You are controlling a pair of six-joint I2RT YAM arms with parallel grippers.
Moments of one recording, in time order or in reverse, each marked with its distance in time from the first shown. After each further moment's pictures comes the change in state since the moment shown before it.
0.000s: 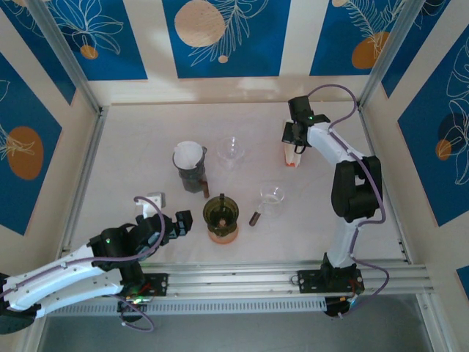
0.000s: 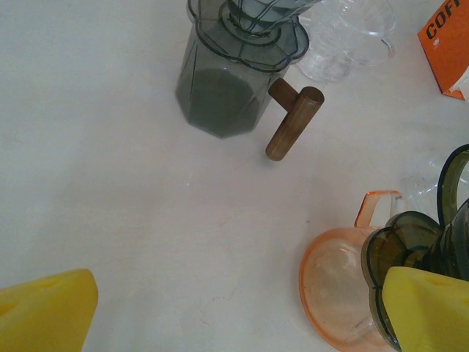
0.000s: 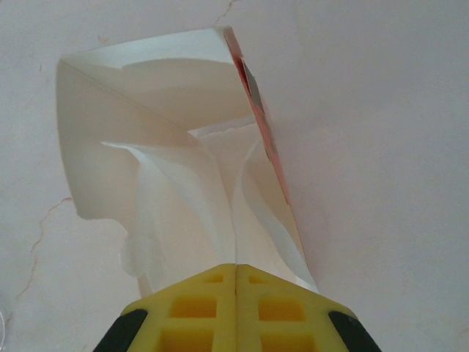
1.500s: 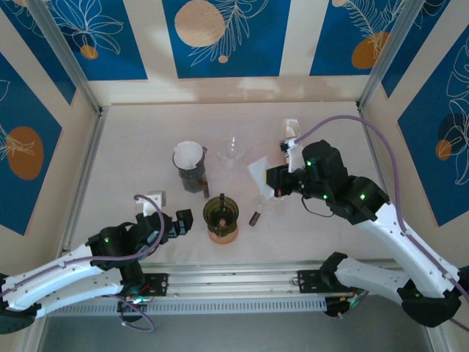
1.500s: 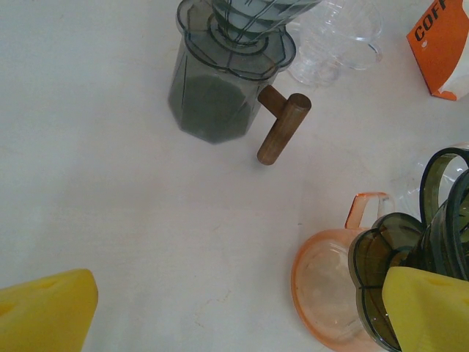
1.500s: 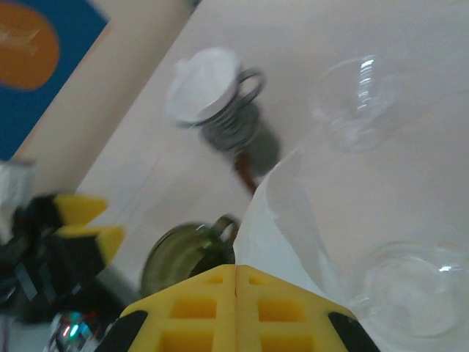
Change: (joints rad) left arm 0.004 0.008 0.029 -0.004 0.008 0.025; right arm 0.548 -0.925 -0.311 -0.163 -0.306 0.029
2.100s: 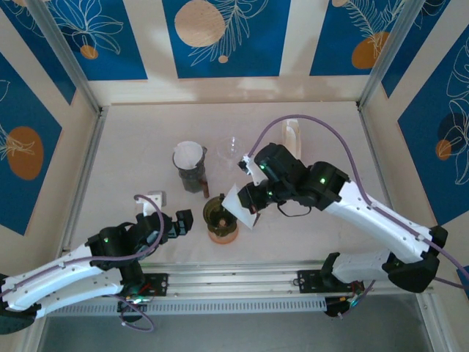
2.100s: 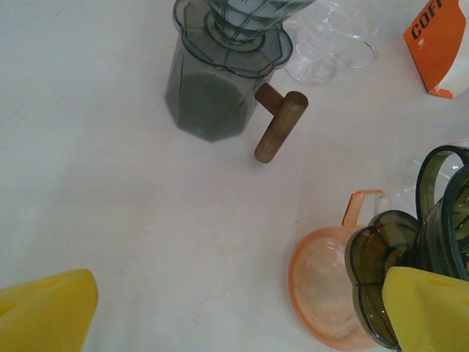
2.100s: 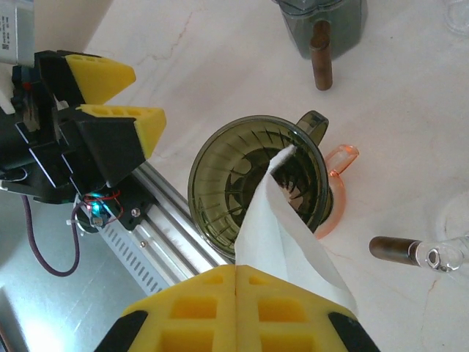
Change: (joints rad) left arm 0.002 -0.003 0.000 0.001 0.014 0.006; right arm 0.209 0.271 0.190 -0.215 -0.043 0.007
